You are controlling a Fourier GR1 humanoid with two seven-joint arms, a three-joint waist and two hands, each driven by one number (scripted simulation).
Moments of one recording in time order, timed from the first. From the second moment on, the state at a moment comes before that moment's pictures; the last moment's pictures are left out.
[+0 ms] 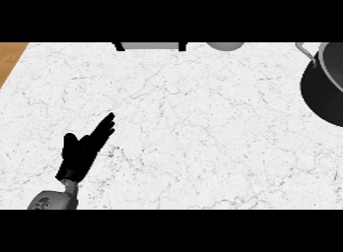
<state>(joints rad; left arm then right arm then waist) -0.08 0.16 -0.12 -1.38 0.04 -0.12 0.15 -0.20 -0.96 -0.44 -0.46 0.01 0.15 -0.82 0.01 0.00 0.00</state>
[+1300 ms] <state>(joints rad) -0.10 0.14 -0.11 -1.38 0.02 -0.14 0.15 -0.74 -0.88 0.04 -0.47 0.58 -0.08 -0.20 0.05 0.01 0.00</state>
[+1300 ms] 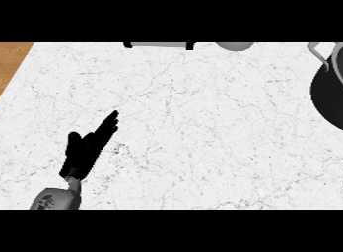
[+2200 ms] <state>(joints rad) -0.11 0.13 -0.10 -1.38 0.01 -0.15 0.16 -0.93 -0.68 -0.05 -0.24 0.54 0.00 -0.07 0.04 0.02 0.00</state>
